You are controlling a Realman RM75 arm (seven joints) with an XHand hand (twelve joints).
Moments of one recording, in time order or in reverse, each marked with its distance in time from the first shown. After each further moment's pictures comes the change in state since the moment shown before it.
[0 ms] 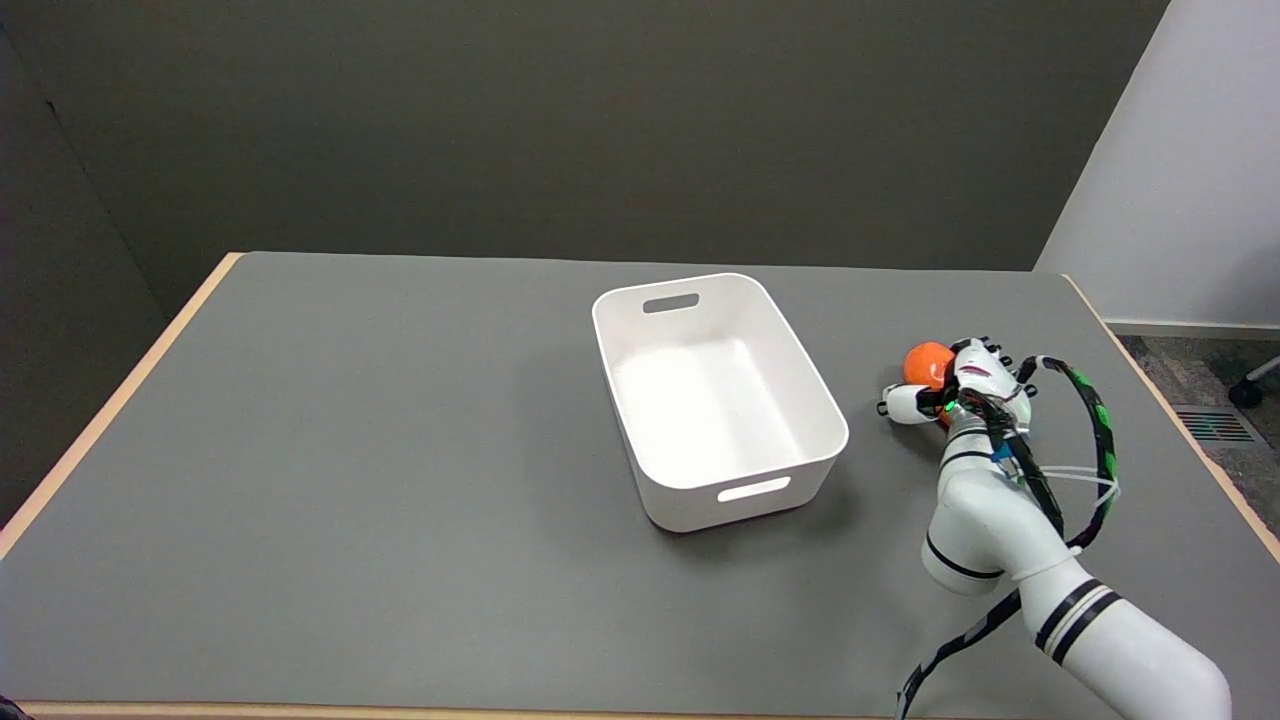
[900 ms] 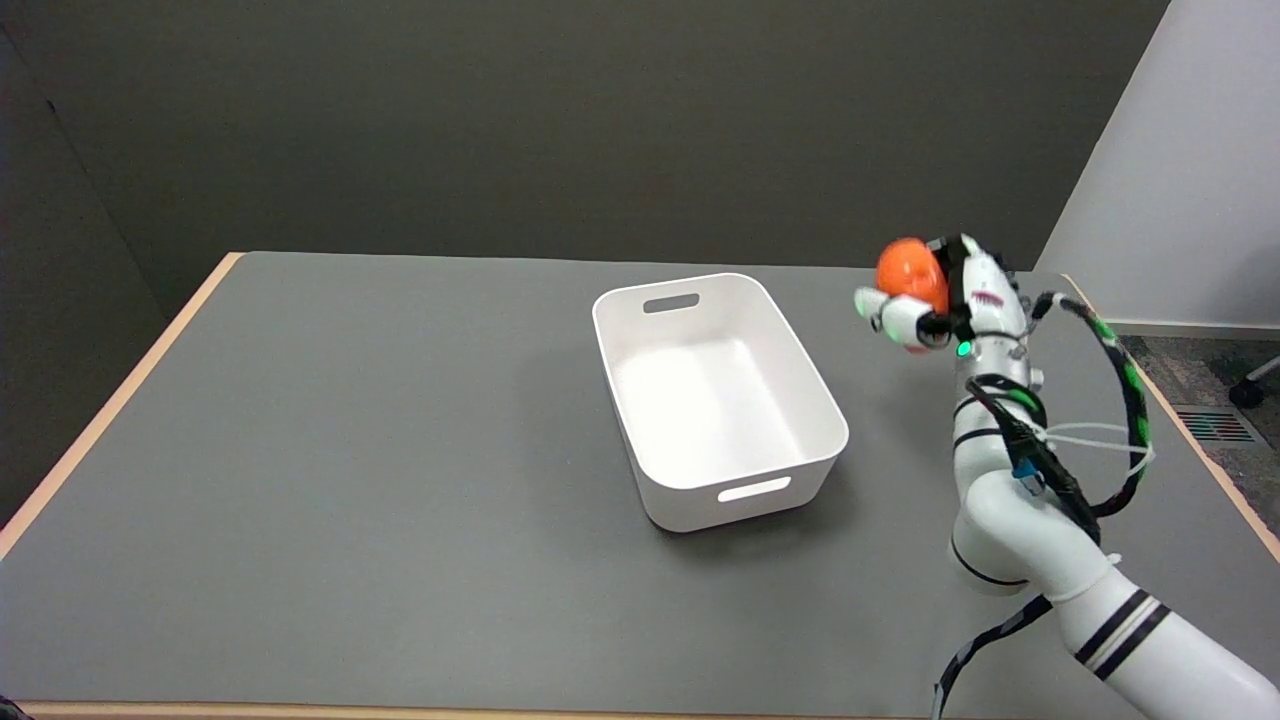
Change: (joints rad) arm -0.075 0.052 0.019 -0.214 -0.278 -0.080 0.352
